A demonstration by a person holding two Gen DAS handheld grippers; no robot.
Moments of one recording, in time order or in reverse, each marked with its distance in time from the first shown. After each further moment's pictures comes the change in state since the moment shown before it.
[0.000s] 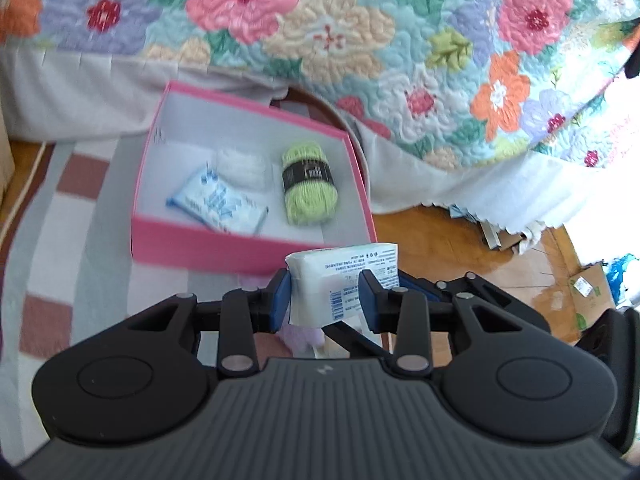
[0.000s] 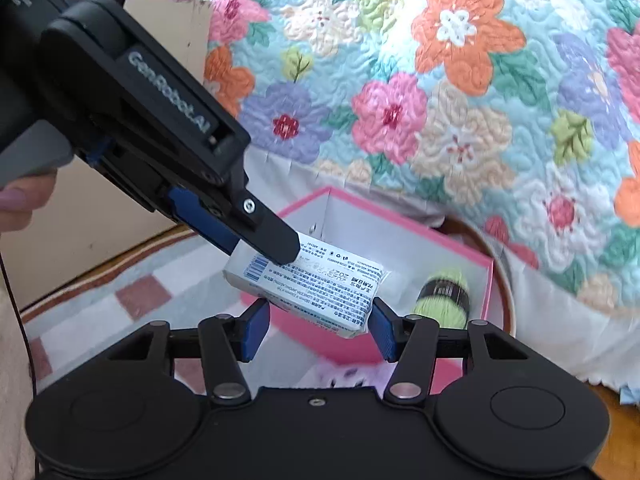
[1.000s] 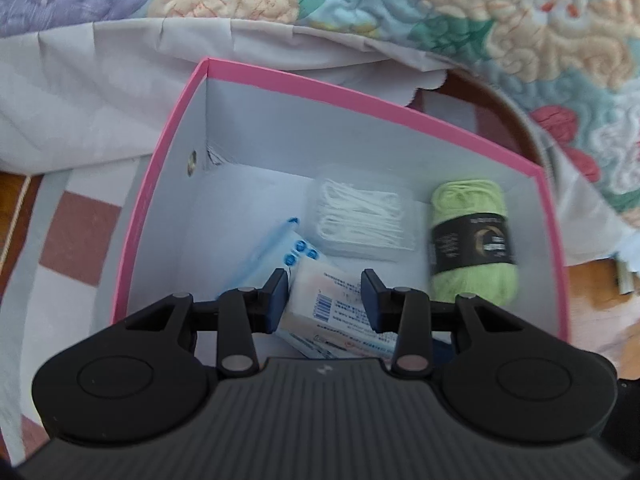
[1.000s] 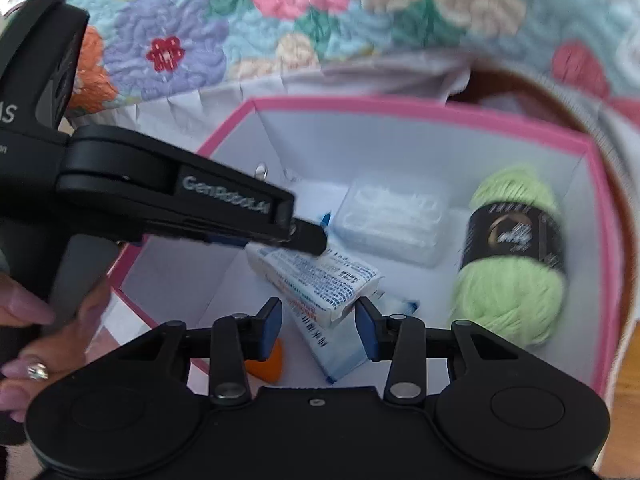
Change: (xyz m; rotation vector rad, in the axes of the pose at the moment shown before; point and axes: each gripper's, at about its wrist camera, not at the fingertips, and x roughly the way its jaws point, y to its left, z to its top) left arm 0.203 0.078 0.082 -0.073 0.107 0.322; right arm 0.212 -0.096 -0.001 0.403 0.367 0.226
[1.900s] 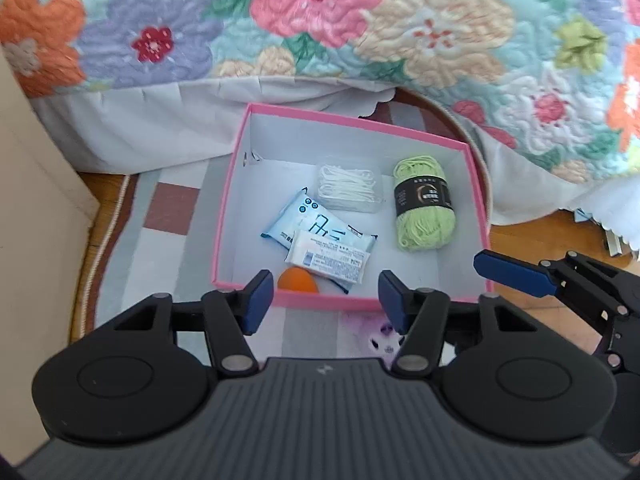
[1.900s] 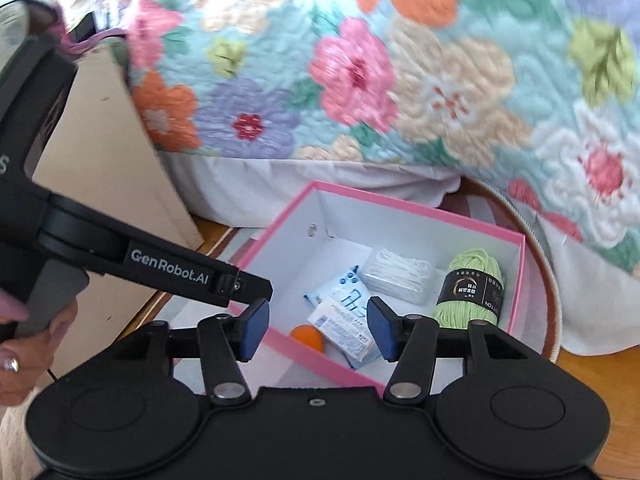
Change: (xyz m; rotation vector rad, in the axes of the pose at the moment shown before) left arm -0.177 -0.032 -0.044 0.070 -0.012 0.087; right arm -0.162 0.060 -0.015 -0.165 -0.158 -0.011
